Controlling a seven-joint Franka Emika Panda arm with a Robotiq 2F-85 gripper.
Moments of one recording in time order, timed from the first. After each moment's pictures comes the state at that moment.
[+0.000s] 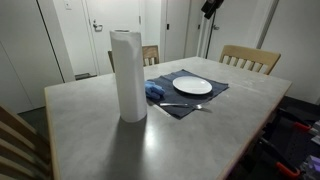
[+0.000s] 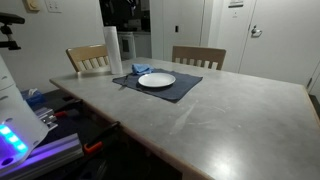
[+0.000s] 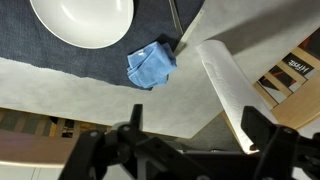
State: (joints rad) arm 0.37 -0.51 -0.22 -2.65 0.26 2.57 -0.50
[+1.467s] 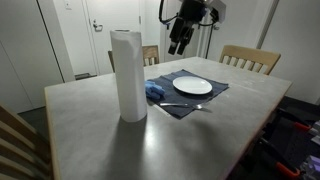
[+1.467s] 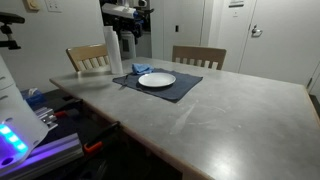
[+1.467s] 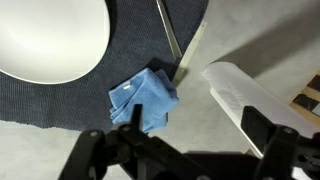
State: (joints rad) arm 0.27 0.04 -0.02 -2.36 0.40 2.57 -0.49
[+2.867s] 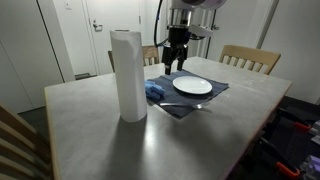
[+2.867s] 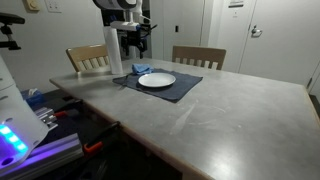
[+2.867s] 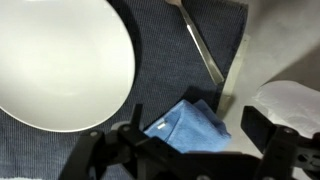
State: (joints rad) arm 0.14 0.29 0.10 -2.19 0.08 2.48 -0.09
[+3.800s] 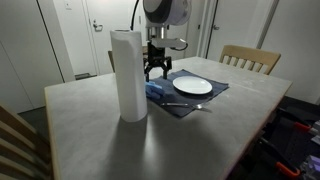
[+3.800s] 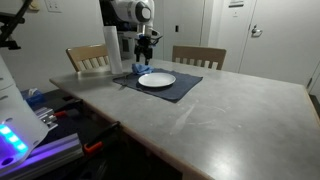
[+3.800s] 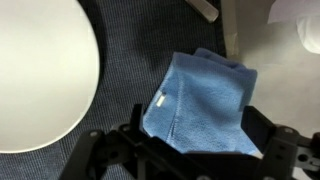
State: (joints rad) arm 0.17 0.66 0.08 -1.71 0.07 2.27 0.30
